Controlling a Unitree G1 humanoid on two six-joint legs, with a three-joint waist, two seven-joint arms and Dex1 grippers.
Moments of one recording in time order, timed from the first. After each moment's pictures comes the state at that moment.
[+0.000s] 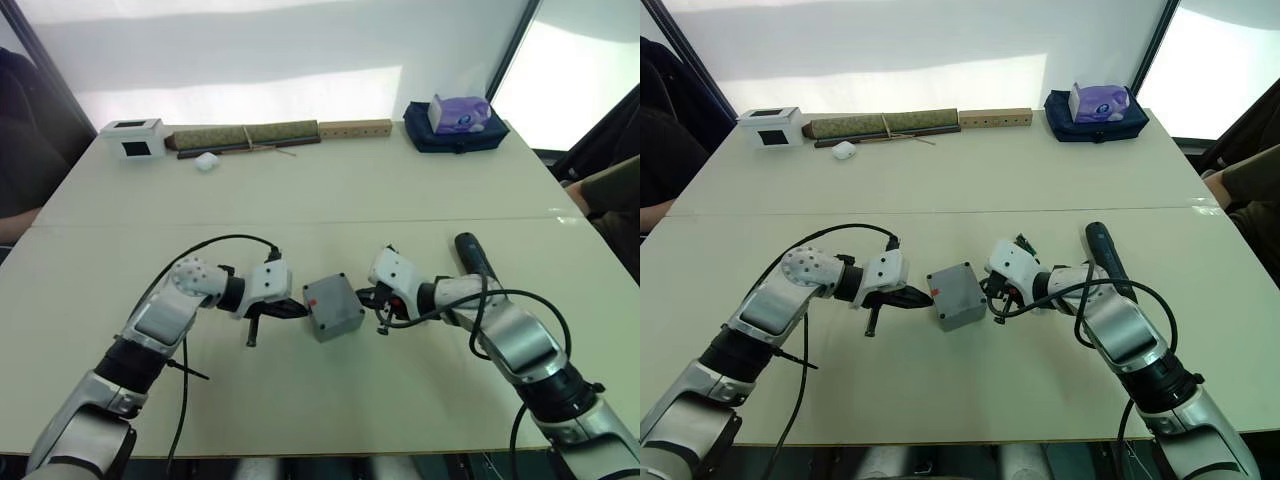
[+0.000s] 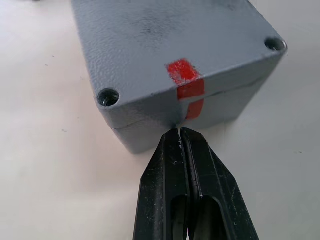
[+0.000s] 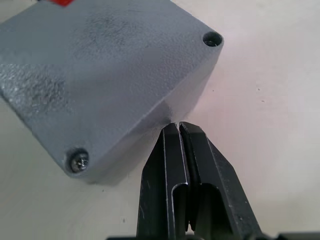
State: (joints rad) left arm -0.55 0.61 -0.33 0.05 -0.11 0.25 -1.24; right arm -0.42 -0.64 0.30 -0.34 0.18 0.79 0.81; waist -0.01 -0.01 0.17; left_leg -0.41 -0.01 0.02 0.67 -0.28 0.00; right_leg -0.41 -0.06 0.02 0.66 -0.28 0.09
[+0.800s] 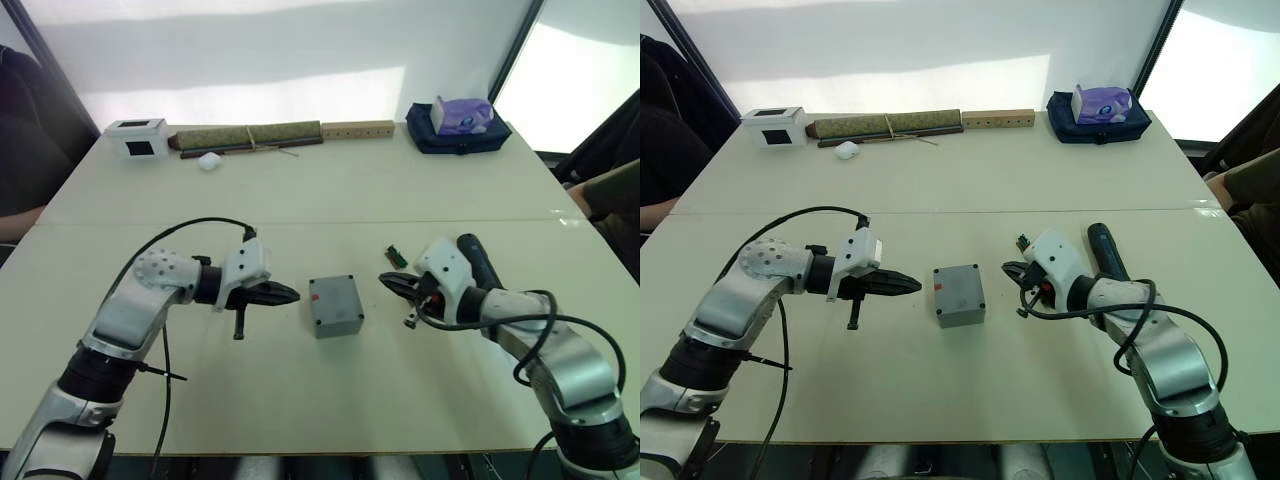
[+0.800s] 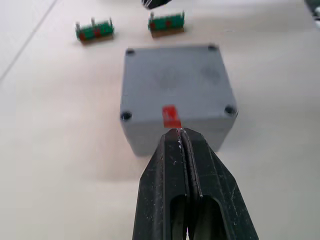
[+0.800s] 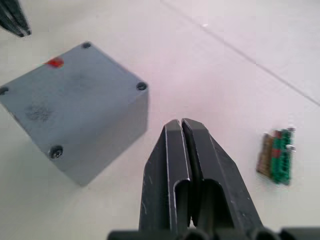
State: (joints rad) left arm -0.48 0.70 -0.16 -0.21 -0.31 0.43 -1.23; right arm -0.20 -0.61 -0.04 -0.58 0.30 0.81 0.68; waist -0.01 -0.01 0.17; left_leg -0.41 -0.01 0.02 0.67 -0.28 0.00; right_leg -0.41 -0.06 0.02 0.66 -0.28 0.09
